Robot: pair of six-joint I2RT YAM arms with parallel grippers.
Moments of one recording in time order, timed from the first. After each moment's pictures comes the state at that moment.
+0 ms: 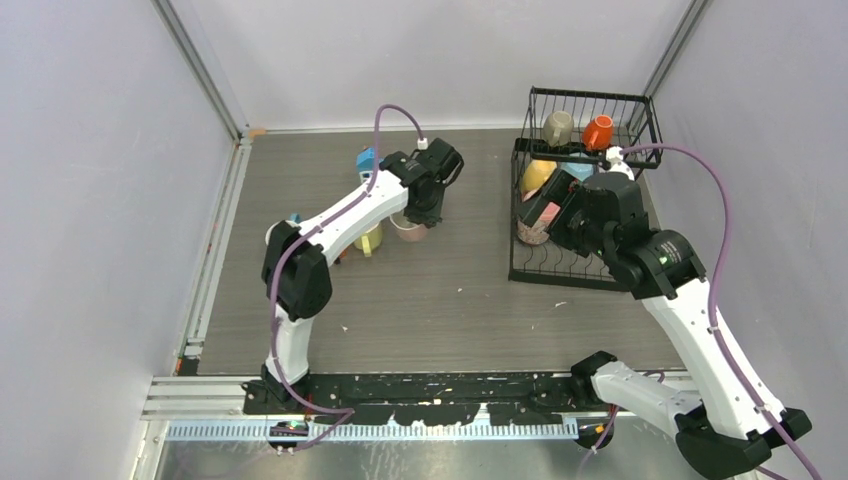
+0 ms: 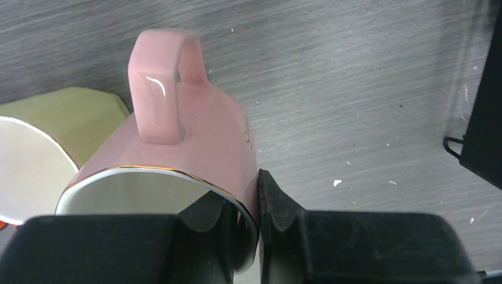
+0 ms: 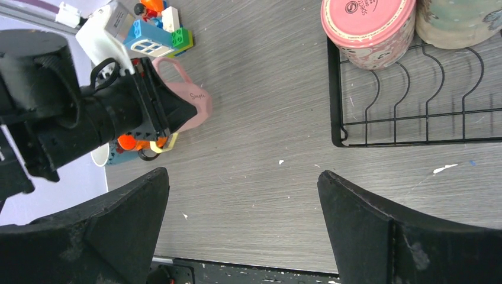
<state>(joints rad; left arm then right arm) -0.73 1.98 1.87 -1.01 -0.21 -0.46 0.46 0.96 1.30 -0.92 0.16 0.83</state>
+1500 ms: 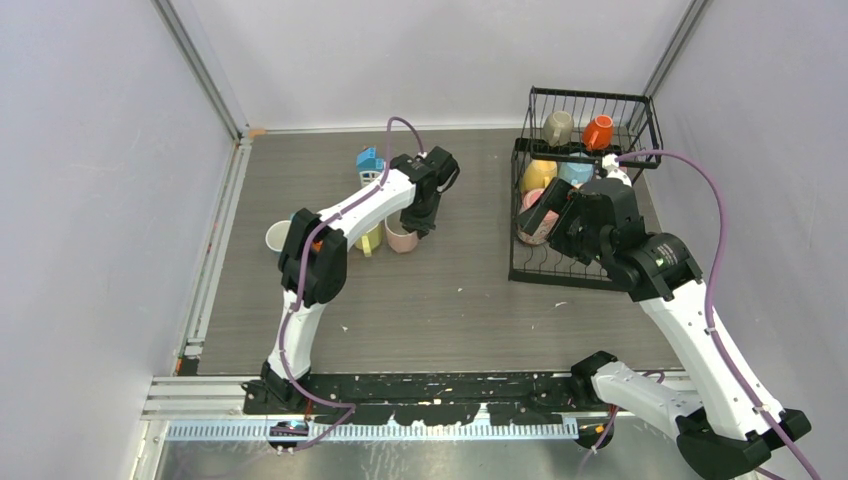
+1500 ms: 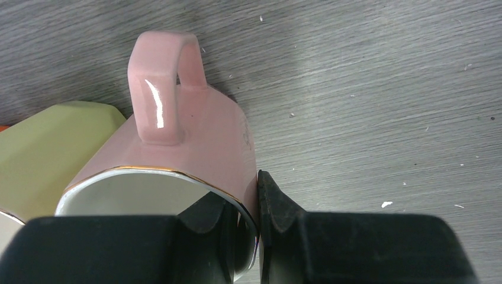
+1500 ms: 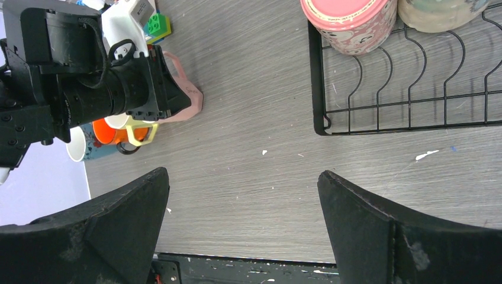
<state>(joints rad) -0.68 2.15 1.91 -1.05 -0.18 -0.38 0.46 0.94 1.26 -0.96 0.17 0.81</state>
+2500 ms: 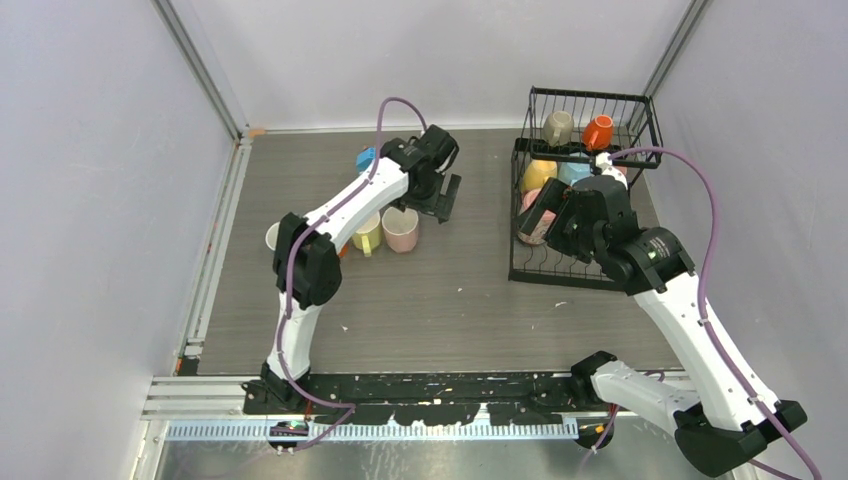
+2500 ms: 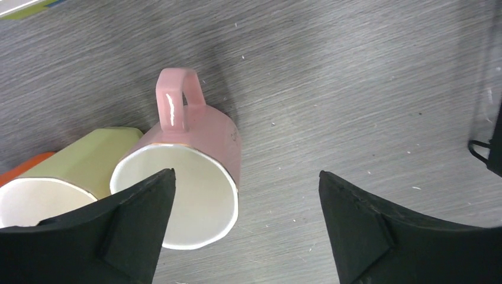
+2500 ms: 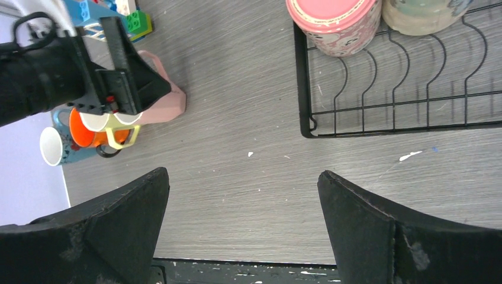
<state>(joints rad) -0.67 2.12 2.05 -1.08 -0.15 -0.31 0.46 0.98 1.26 -0.96 0.19 0.79</state>
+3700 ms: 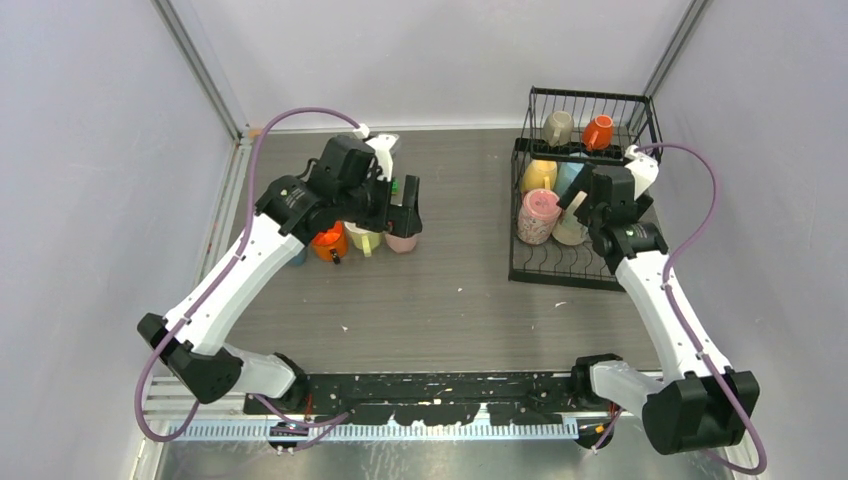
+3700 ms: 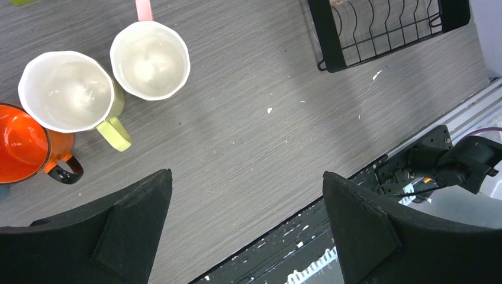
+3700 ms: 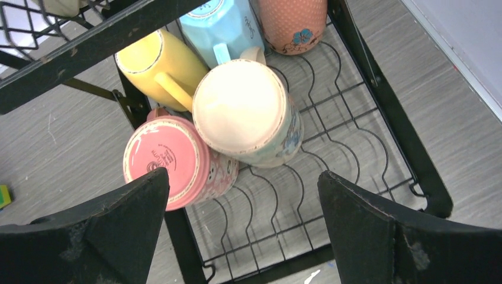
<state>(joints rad) -0.67 1.37 1.62 -0.97 0.07 -0.34 0.12 1.07 1.00 -0.52 0.42 0.54</state>
